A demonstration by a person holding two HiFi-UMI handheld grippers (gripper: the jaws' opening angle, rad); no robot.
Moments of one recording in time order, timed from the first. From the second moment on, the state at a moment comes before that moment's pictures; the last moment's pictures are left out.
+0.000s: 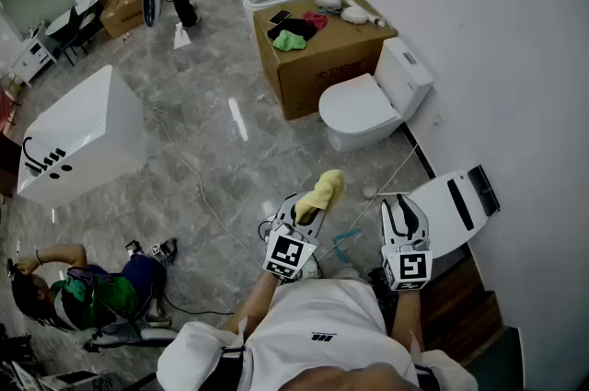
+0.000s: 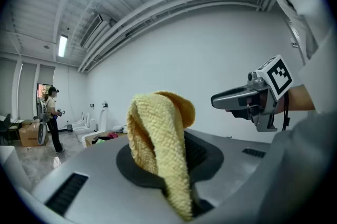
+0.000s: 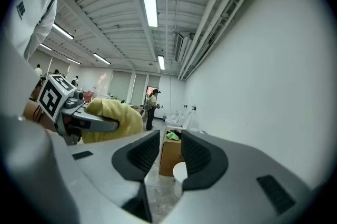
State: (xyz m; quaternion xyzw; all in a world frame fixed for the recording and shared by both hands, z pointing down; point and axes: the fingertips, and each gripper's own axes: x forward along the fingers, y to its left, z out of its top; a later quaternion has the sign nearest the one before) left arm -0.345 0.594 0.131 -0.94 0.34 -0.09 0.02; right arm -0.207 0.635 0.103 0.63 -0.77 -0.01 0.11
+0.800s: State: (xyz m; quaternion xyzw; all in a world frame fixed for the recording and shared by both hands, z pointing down) left arm -0.374 0.529 0.144 -0.93 0.36 -0.09 0.01; right arm -0.239 0.561 0.116 0.61 -0.78 0.00 0.11
